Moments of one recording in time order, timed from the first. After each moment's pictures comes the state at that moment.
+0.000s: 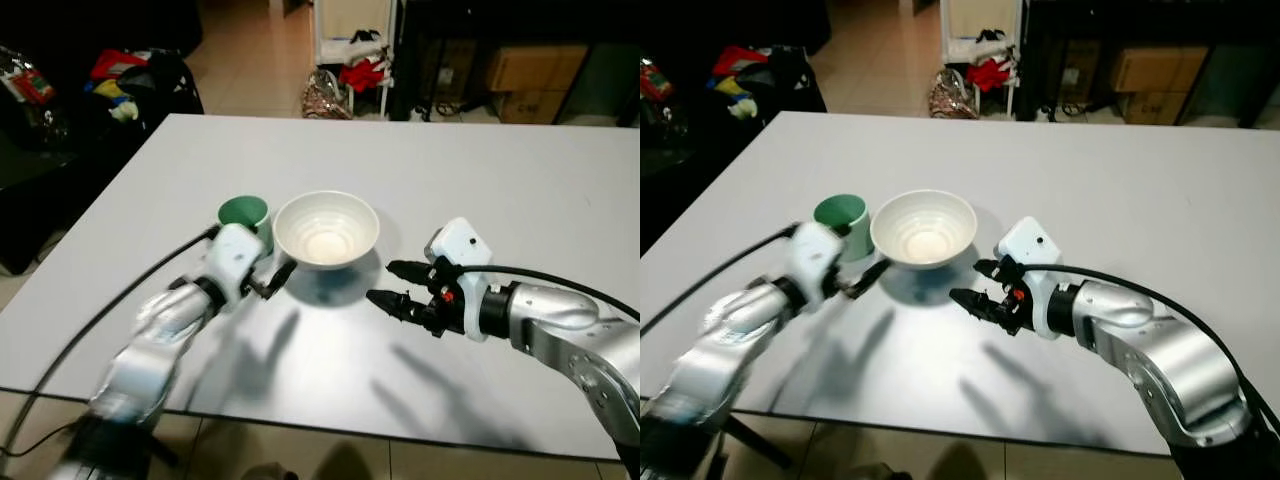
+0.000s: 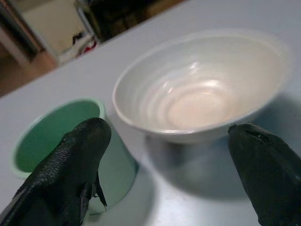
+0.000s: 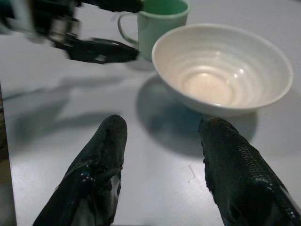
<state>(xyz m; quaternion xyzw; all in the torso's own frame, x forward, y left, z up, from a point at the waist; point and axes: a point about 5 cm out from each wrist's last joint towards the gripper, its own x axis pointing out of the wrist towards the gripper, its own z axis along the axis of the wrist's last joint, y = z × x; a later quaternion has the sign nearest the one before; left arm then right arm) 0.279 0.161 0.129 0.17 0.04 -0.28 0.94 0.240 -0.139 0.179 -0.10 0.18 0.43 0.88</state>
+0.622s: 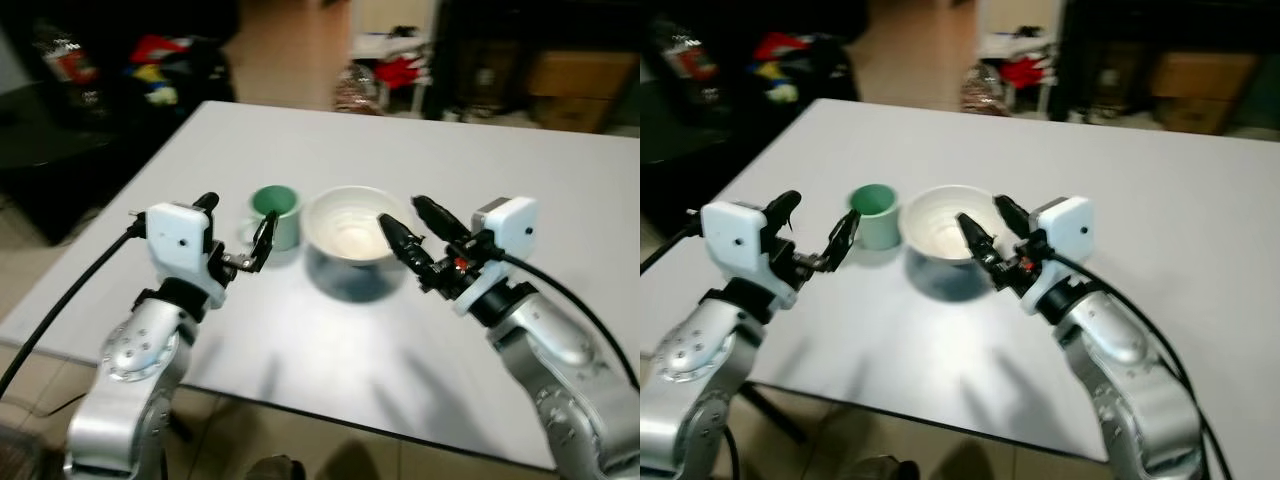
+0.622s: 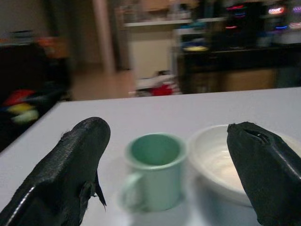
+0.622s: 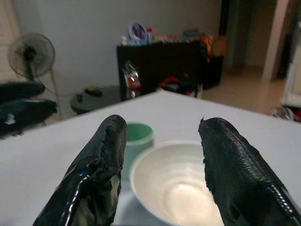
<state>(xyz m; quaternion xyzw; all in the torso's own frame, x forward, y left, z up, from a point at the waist) 0.244 0.151 0.182 0.02 -0.05 -0.13 0.99 0.236 -0.127 0.194 0.03 -0.05 0.28 0.96</state>
